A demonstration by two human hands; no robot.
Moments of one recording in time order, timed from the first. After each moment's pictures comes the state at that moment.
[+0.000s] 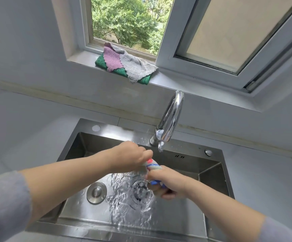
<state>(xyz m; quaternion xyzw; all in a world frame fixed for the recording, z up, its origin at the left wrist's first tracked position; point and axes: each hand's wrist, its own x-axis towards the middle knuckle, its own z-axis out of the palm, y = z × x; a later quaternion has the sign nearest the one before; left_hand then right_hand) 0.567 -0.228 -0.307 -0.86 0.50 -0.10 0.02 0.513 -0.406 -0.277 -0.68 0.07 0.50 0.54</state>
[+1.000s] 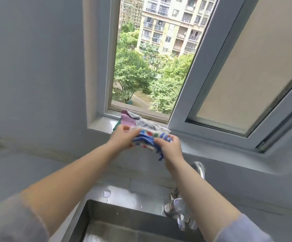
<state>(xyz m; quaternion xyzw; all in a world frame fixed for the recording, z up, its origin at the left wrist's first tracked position) 0.744 -0.138 -0.194 -0.74 -0.08 0.05 -0.66 0.725 -0.300 -0.184 -0.74 0.13 0.00 0.66</state>
